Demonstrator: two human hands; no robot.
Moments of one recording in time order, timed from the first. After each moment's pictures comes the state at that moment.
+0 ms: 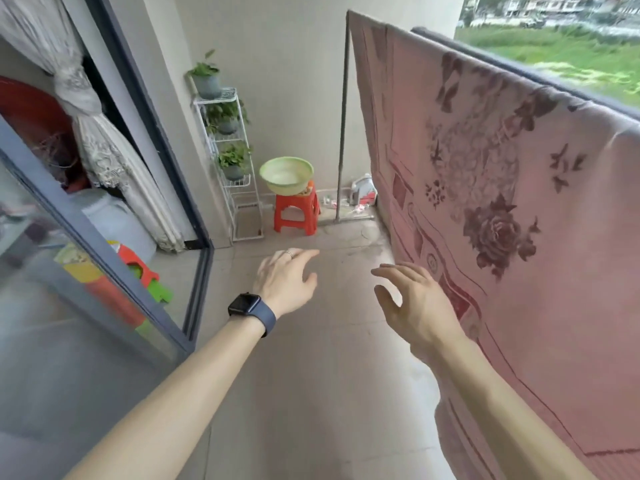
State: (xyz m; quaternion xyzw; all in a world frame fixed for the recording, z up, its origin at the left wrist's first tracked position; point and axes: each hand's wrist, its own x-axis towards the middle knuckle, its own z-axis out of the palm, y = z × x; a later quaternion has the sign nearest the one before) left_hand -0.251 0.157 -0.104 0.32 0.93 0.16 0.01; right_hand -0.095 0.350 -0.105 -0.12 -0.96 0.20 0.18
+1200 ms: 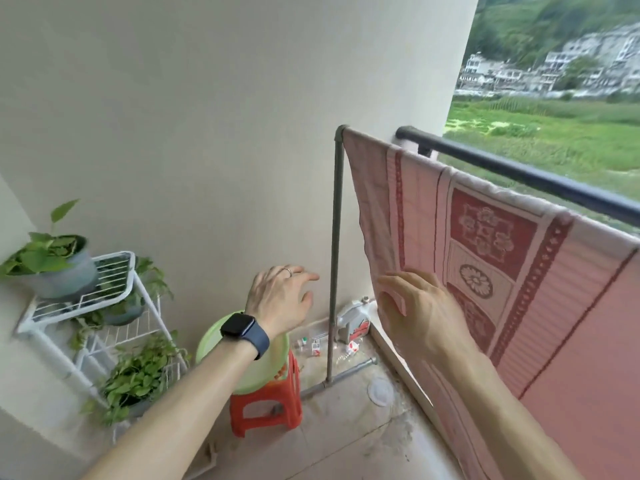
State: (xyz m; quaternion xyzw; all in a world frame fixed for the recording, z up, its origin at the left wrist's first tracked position) left_hand -1.157 0.527 -0.055 0.46 0.87 0.14 -0.05; right_hand -0.954 0.676 -0.045 -0.24 -0.94 0.06 0.25
